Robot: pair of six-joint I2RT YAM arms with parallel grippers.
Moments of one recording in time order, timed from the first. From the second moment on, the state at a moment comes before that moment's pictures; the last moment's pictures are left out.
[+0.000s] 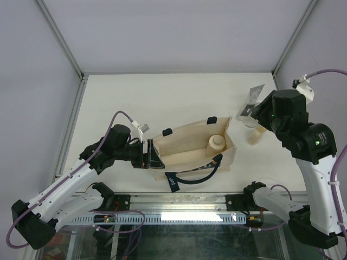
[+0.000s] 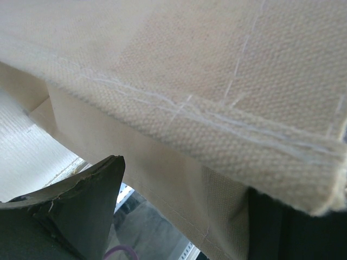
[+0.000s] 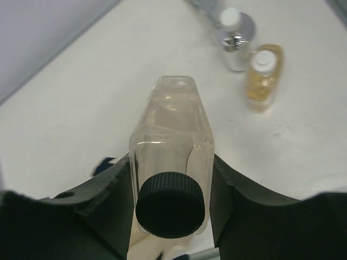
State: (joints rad) left arm -0.64 0.83 0.71 -0.60 0.58 -0.73; right arm 0.39 0.99 1.64 -1.24 0.43 0.78
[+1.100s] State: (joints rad) left arm -0.64 0.85 0.72 -0.61 0.59 -0.73; right arm -0.08 1.00 0.96 -1.02 0.44 0.61
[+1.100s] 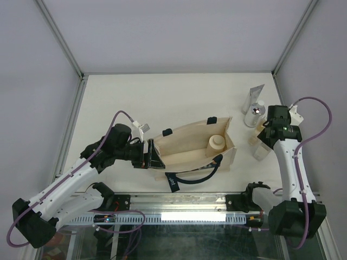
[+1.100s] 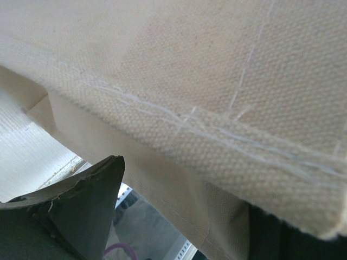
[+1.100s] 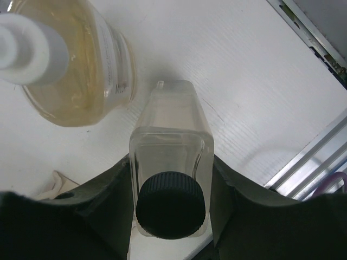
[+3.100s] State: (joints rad) left arm -0.64 0.82 0.70 -0.60 0.59 -0.74; right arm 0.58 1.00 1.30 -1.08 -0.39 0.39
